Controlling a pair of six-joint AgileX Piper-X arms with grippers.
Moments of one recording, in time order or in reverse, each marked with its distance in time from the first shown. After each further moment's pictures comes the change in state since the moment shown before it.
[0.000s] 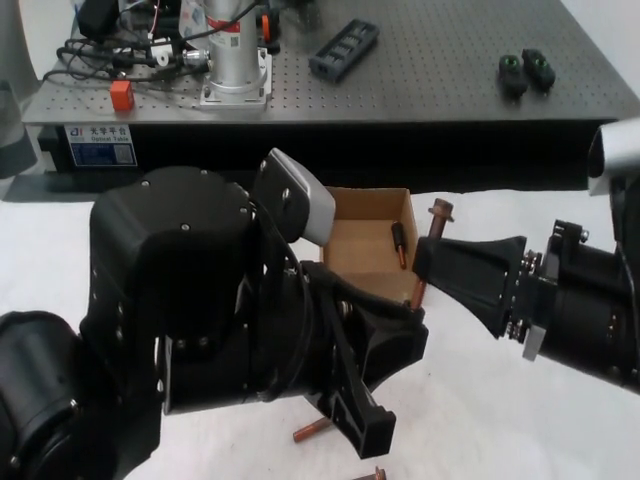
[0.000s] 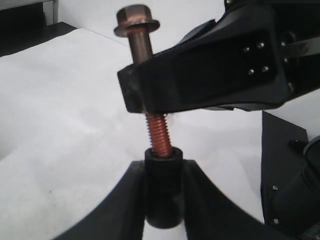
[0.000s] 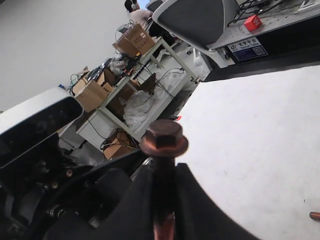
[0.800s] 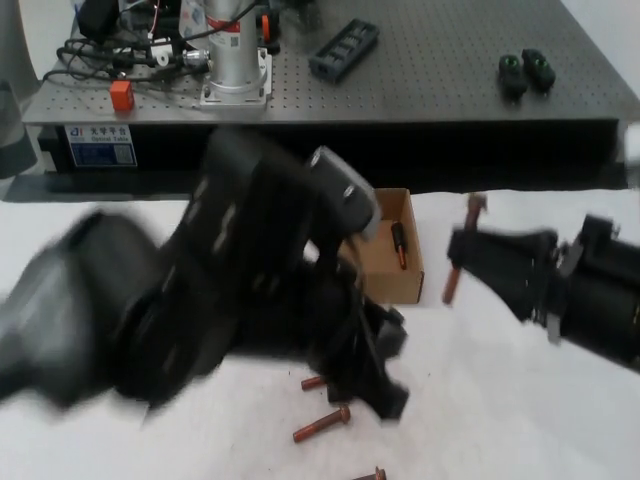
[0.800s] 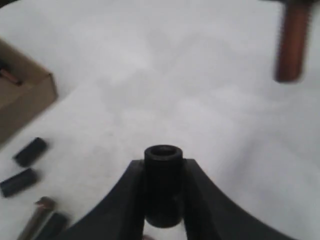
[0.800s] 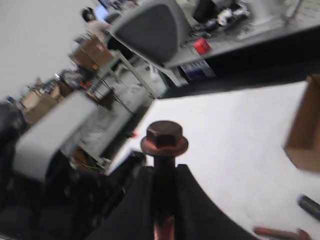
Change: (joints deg) left arm 0.6 8.4 -8.9 15.7 -6.3 7.9; right arm -3.2 -2.1 -0.3 -0.7 5.1 -3.3
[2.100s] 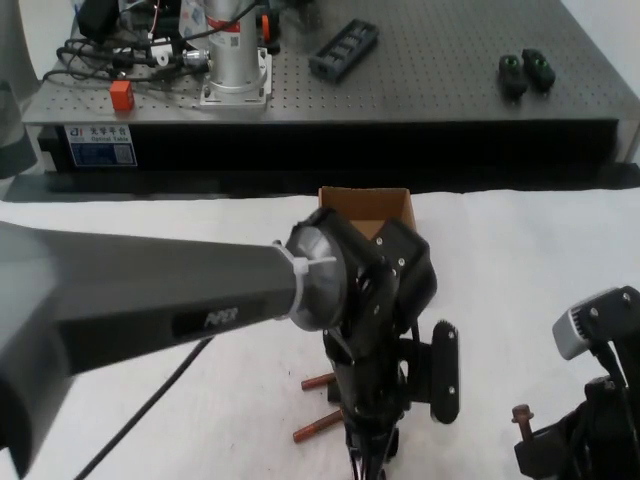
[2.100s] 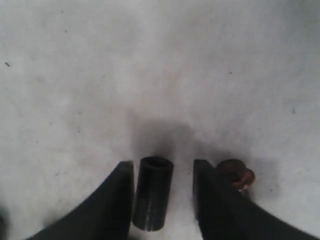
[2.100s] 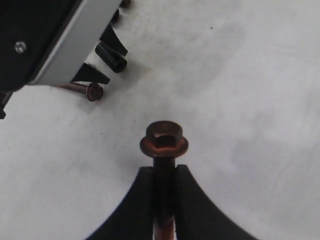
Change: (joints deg) left arm -4.0 35.2 -29.5 34.8 -12.0 52.6; right arm -6.2 -1.1 -3.7 58.3 12.7 -34.8
